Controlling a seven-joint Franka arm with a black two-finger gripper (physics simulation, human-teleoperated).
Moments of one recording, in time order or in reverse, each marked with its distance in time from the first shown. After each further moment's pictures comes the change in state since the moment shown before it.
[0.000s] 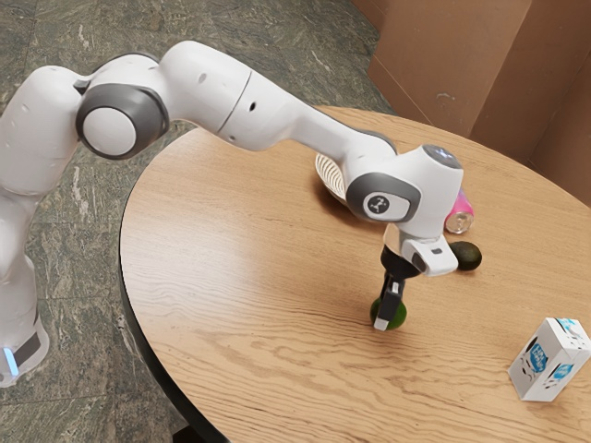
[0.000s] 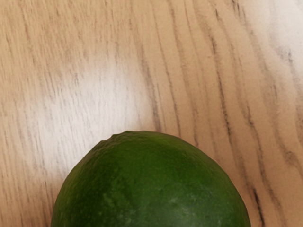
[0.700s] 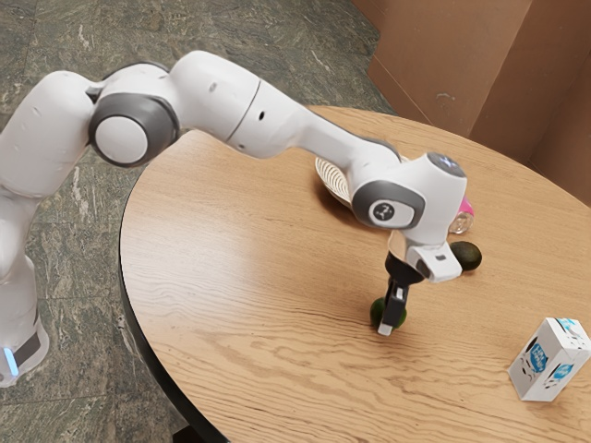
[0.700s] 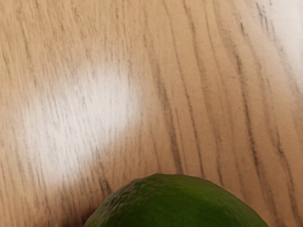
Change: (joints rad) arm 0.008 0.059 -0.009 0.052 0.008 0.001 0.002
